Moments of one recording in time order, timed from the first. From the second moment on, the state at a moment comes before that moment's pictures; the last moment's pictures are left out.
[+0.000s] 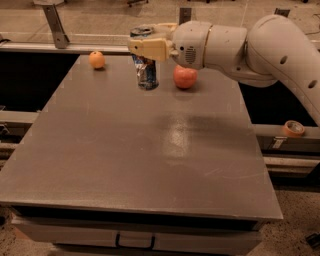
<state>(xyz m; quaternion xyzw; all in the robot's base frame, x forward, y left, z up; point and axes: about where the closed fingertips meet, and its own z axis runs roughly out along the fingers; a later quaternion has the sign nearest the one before) 0.613 0.028 1.028 -0.41 0.59 0.36 0.60</state>
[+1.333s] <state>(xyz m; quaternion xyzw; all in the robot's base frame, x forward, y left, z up) 0.593 0.018 0.966 -0.50 0.50 0.33 0.63</state>
